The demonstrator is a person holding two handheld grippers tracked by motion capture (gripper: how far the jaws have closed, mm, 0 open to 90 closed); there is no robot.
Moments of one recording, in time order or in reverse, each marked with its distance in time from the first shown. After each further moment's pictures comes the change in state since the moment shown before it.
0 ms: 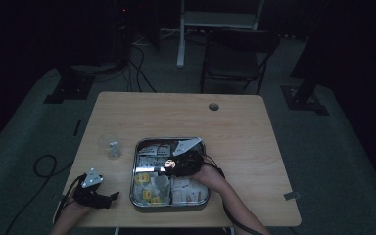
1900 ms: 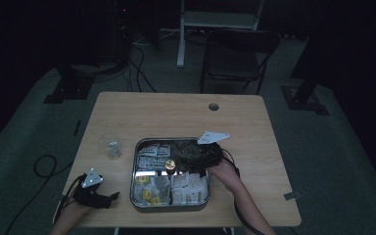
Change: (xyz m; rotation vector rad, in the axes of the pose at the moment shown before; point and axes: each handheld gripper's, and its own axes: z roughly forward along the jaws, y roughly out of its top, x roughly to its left) left arm 0.000 0.000 0.000 0.000 0.000 -0.002; right arm -0.030 -0.024 -0.050 -0.209 -0.159 0.155
